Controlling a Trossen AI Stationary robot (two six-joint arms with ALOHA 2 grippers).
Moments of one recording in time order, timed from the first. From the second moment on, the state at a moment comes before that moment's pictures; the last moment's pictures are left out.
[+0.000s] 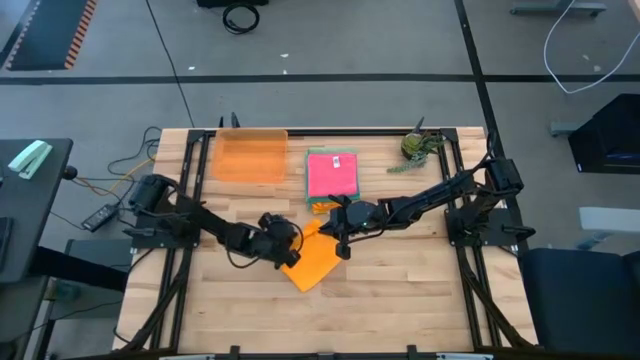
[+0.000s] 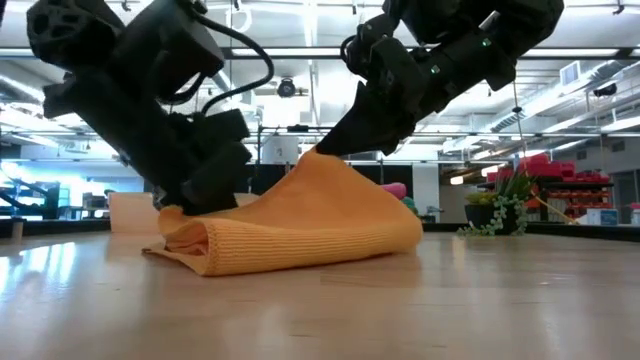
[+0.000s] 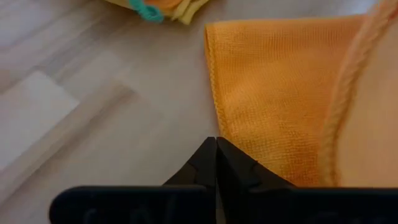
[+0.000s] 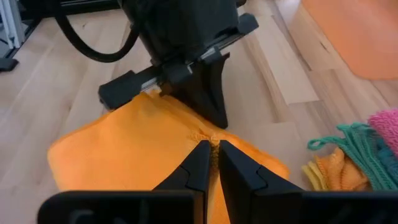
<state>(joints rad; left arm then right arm) -0.32 1.77 0.67 0.17 -0.61 -0.78 0.11 1.71 0.85 0.33 0.11 0.17</state>
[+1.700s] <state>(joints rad) -0.31 1.57 0.67 0.22 -0.47 -0.51 0.02 1.84 0.85 0.37 0.08 0.19</state>
